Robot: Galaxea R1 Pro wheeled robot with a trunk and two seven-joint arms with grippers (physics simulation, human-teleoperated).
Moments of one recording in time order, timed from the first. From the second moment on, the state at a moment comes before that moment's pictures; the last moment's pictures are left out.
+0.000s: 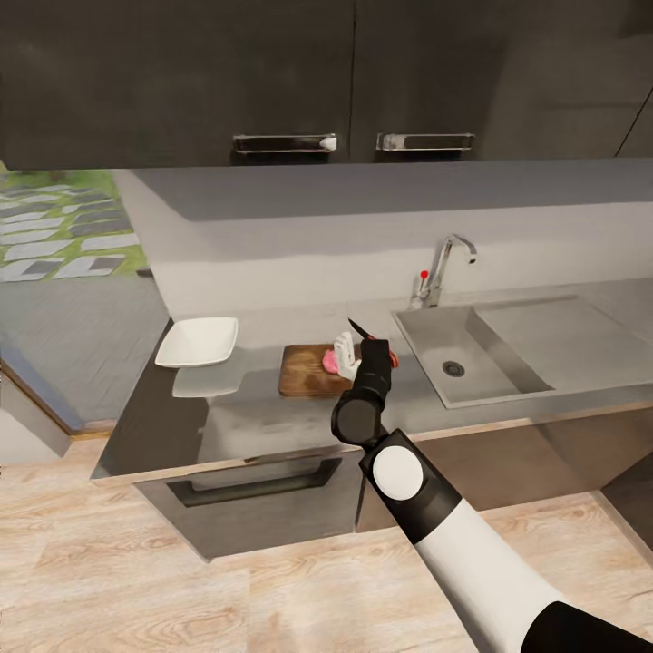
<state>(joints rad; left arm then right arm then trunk) 0.17 0.06 -0.35 -0.35 0.18 -0.58 0.35 -0.83 0.17 0.59 -1.21 1.90 0.81 0.65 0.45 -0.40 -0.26</state>
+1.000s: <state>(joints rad) 0.17 0.06 -0.35 -0.35 0.18 -0.58 0.35 -0.83 0.17 0.60 -1.23 1.90 0.81 0.65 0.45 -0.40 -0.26</state>
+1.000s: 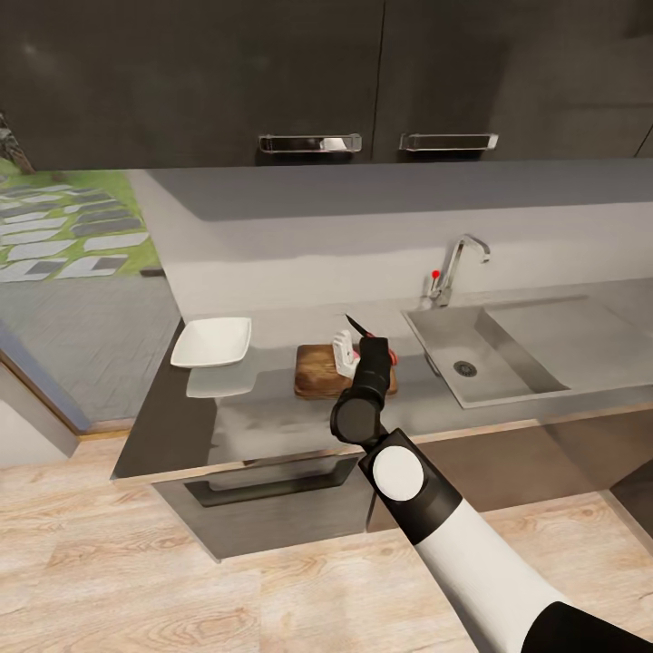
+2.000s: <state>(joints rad) 0.17 0.06 -0.35 -0.35 0.18 -0.58 0.35 -0.83 0.17 0.60 -1.23 1.90 0.81 0.66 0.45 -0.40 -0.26</state>
